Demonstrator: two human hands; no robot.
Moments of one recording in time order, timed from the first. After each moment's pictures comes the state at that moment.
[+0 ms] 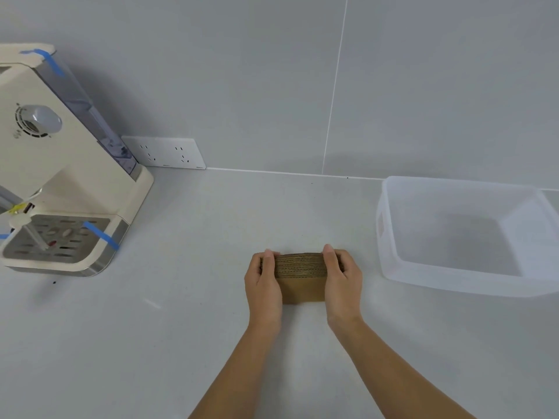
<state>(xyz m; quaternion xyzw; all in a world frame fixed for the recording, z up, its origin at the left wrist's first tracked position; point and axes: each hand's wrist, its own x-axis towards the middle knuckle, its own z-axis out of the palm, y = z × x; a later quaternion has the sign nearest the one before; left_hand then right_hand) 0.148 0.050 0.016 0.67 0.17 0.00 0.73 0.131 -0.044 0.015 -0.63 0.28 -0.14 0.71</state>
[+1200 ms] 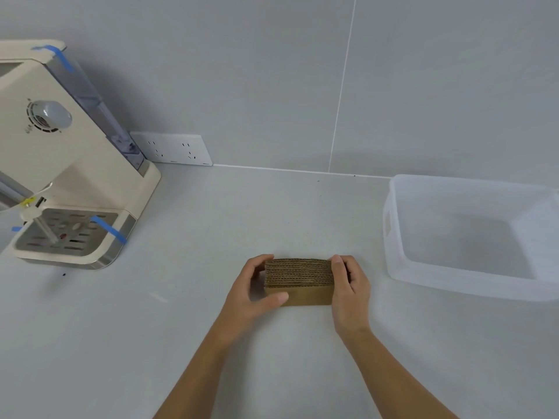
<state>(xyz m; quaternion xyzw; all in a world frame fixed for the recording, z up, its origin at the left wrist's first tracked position) 0.140 0.119 0.009 0.75 -0.08 -0.17 0.64 0.117 -0.048 0.002 -0.67 0.22 -0.16 0.68</state>
